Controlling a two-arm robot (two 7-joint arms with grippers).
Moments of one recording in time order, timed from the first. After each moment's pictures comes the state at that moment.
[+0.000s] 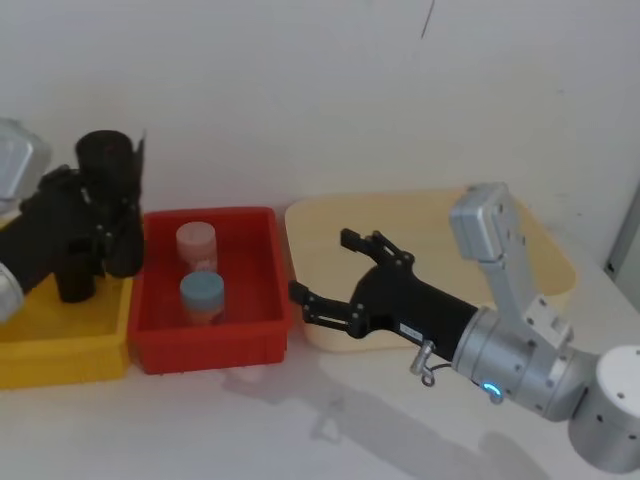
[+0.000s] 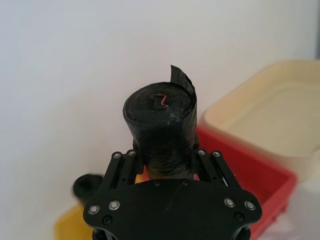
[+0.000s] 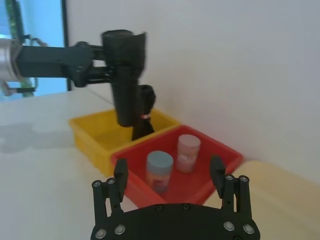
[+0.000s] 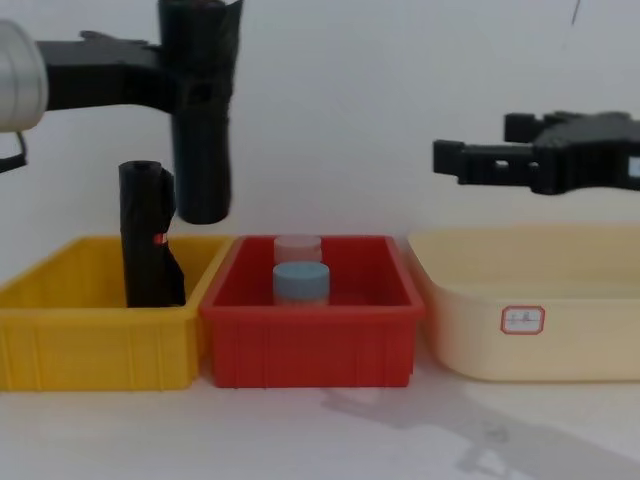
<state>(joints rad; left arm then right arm) -0.39 0.42 0.32 -1.71 -0.20 0.20 -0.31 0.20 0.47 -0.32 -1.80 0.37 0.15 0.44</state>
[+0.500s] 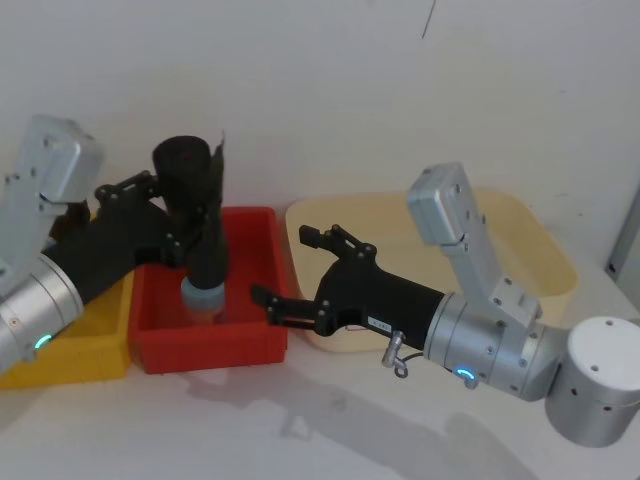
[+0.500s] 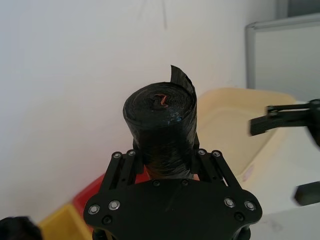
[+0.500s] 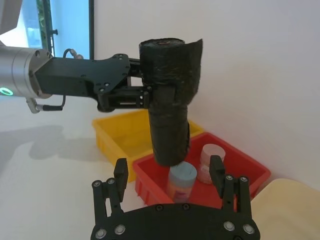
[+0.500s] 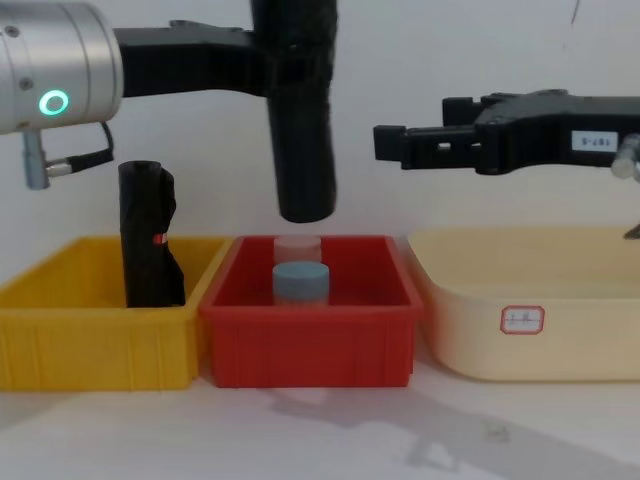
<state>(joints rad) -0.41 0.38 0.37 -1.73 -0.30 0.18 -0.41 0.30 0.47 -0.39 -1.79 0.38 0.21 0.50</state>
